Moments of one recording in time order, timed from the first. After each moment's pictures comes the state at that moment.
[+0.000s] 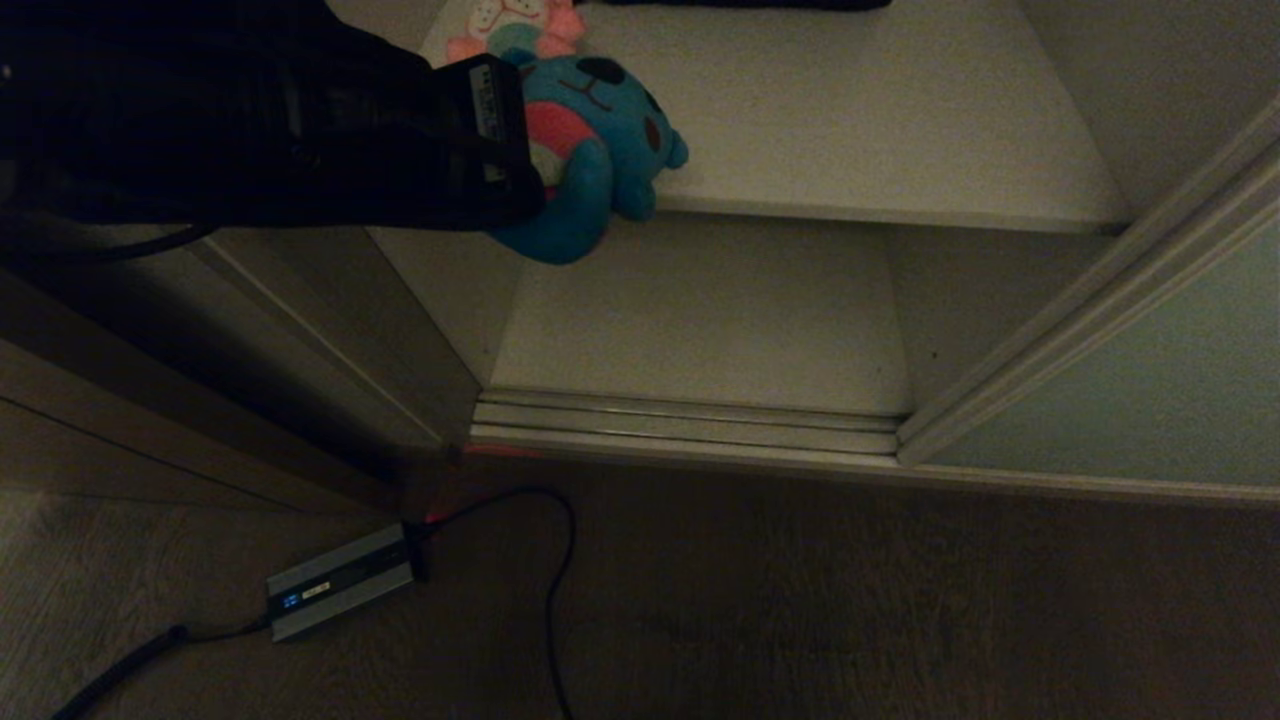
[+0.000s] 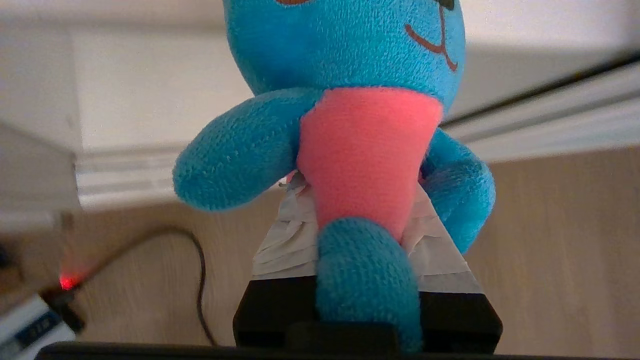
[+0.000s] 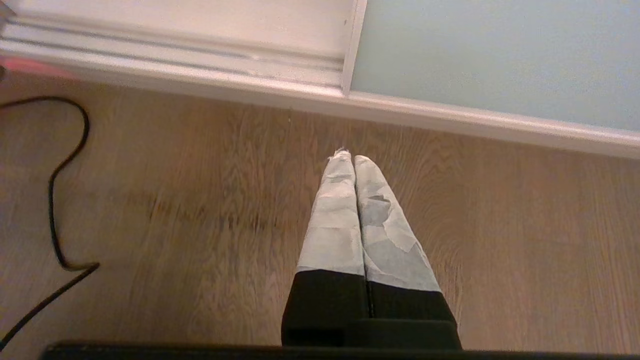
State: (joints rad) left arm -0.66 1.53 -1.65 0.27 0.17 -0.22; right arm -0.01 0.00 0.00 0.00 0.01 -0.01
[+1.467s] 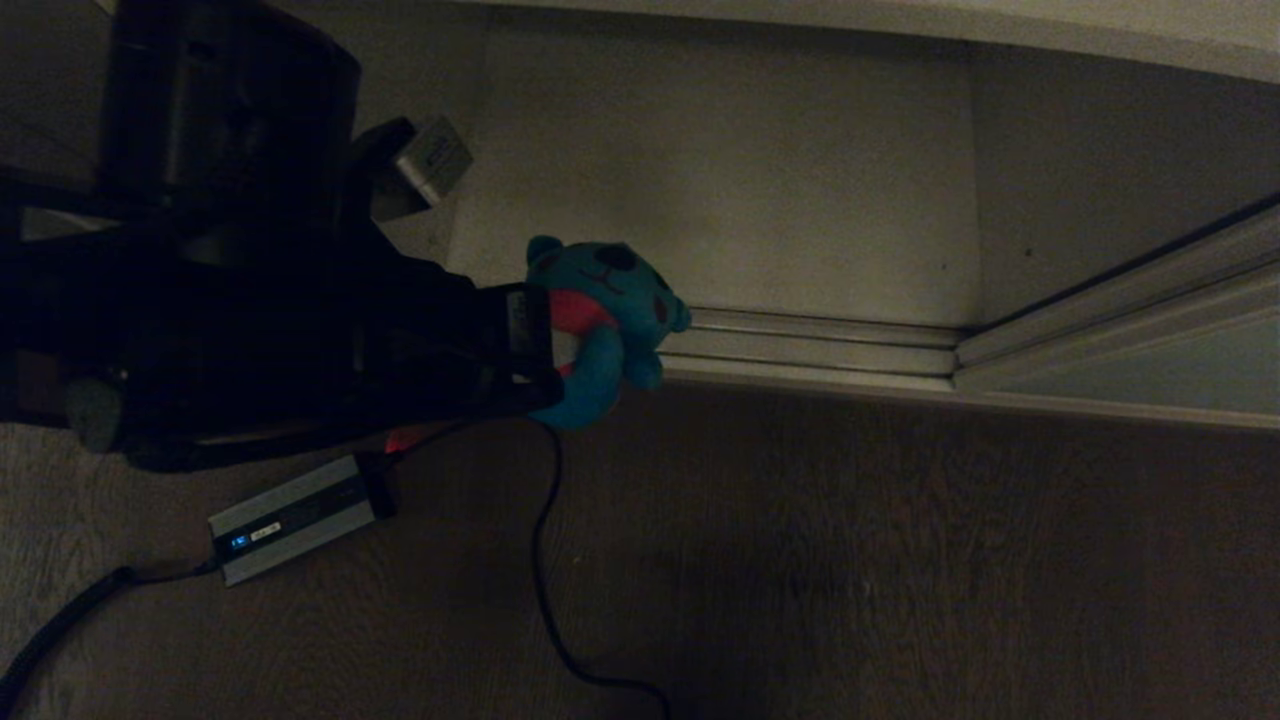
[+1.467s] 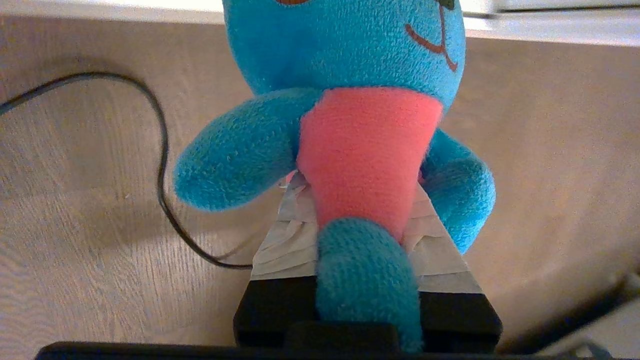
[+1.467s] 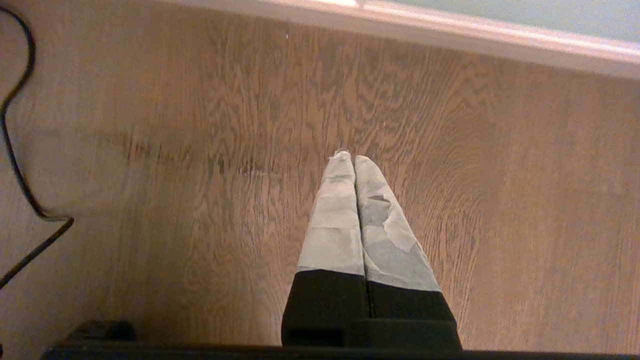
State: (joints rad) left arm -0.70 1.49 -1.29 0.16 0.17 -0.35; right arm -0.01 0.00 0.00 0.00 0.01 -0.01
